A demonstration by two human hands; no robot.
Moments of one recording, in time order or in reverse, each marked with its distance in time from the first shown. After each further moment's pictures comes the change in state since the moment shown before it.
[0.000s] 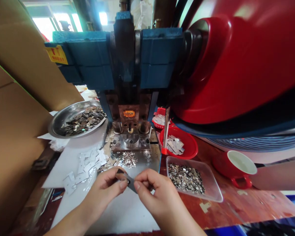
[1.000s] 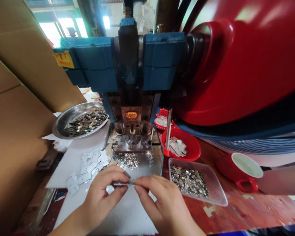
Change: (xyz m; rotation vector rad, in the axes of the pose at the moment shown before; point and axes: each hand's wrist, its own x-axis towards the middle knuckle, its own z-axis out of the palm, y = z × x) left_hand -0.009 0.003 -0.011 0.363 0.083 0.421; right_hand -0.003 -0.004 -0.005 -0.316 0.124 -0.441
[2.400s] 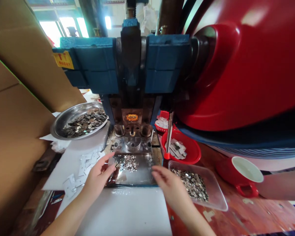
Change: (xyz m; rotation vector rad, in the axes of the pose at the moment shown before) left_hand 0.010 -0.063 -0.009 -0.138 0.250 -0.604; right_hand -0.012 0.094 0.021 0.221 -0.025 0.585
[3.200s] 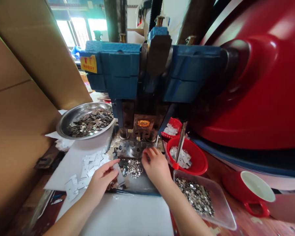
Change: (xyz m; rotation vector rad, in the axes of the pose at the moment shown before) left_hand 0.005 -0.012 -0.002 -0.247 -0.041 -0.089; right_hand 0.064 -0.046 0.042 -0.531 0.154 -0.527
